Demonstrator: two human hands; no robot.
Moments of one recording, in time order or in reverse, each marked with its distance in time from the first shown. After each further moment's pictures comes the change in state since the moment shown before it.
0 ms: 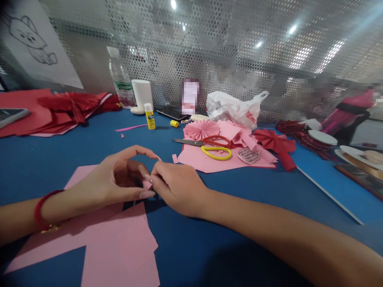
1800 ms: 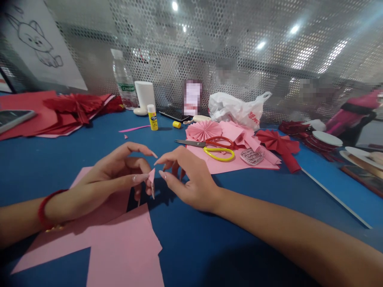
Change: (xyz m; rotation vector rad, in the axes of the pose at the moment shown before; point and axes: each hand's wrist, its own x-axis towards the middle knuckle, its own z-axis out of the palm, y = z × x) left_hand -0.005 0.000 -0.003 -0.121 -0.073 0.201; right_hand -0.003 0.015 -0.003 0.173 0.387 -0.364
